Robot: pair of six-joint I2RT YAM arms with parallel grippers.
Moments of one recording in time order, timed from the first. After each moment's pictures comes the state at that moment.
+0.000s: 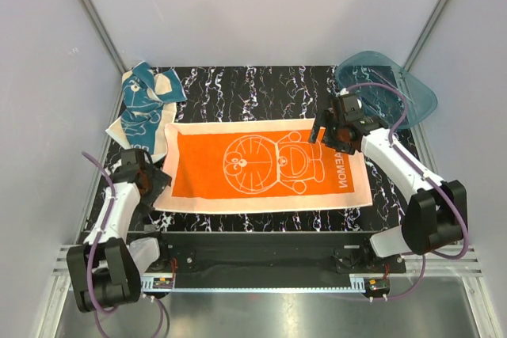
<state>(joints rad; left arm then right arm) 0.21 1.01 0.55 -0.72 -0.07 -0.85 0.32 1.42 1.12 -0.66 0.08 0.58</state>
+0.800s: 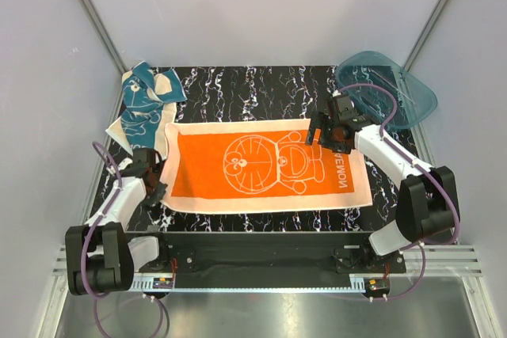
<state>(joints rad) 0.09 1.13 0.53 -0.66 -0.27 -0.88 0.32 1.52 1.12 -0.58 0.06 0.52</state>
